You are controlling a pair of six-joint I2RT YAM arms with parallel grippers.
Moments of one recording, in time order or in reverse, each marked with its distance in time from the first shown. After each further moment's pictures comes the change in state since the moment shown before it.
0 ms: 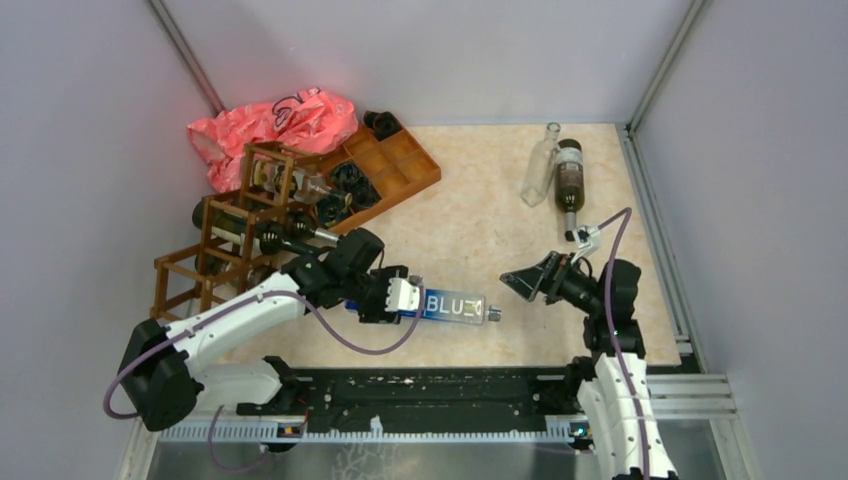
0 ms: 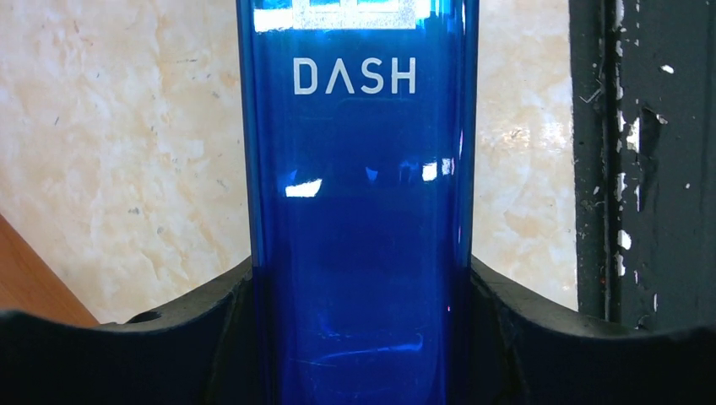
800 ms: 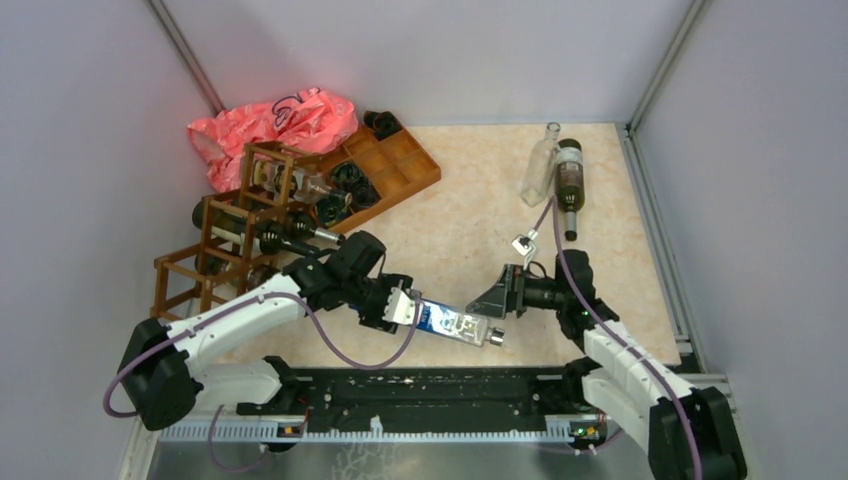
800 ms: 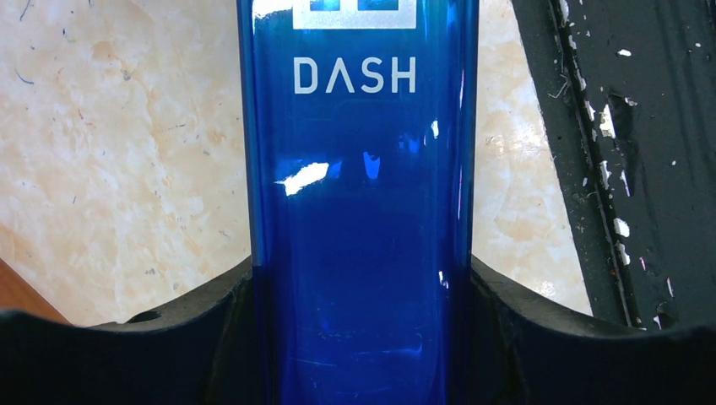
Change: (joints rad) left arm -0.018 -0.006 -0.019 -0.007 0.098 0.173; right arm 0.360 0.330 -0.037 0.268 -0.088 0.077
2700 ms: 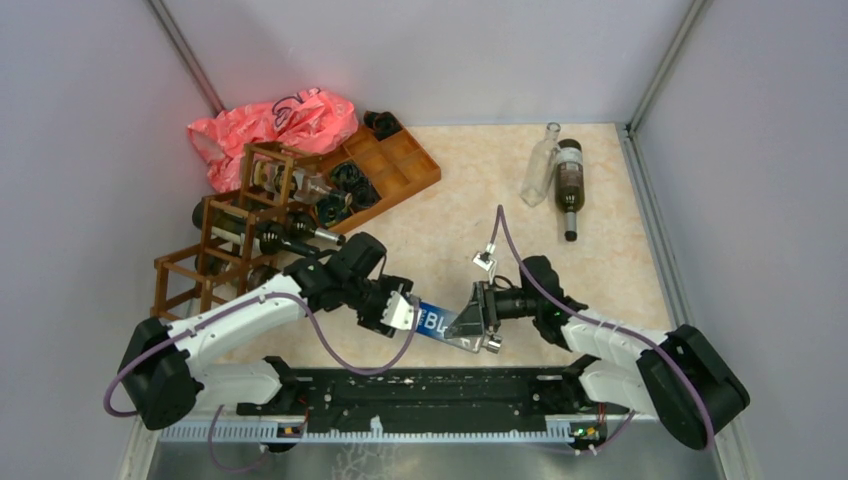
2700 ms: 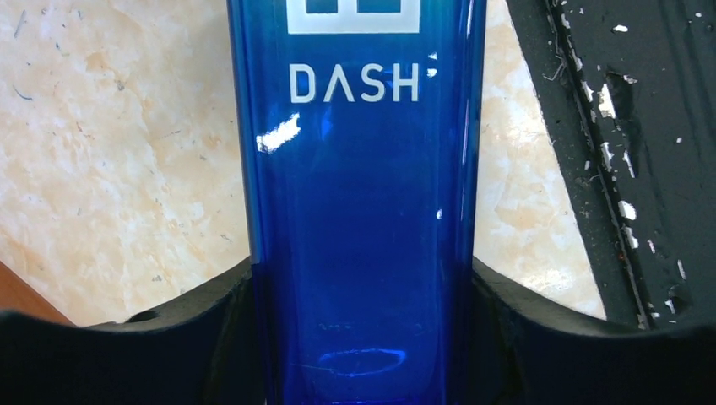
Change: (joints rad) left arm -0.005 0.005 0.000 -0.019 0.000 0.058; right arm 0.319 0.269 0.012 0.263 0.015 0.093
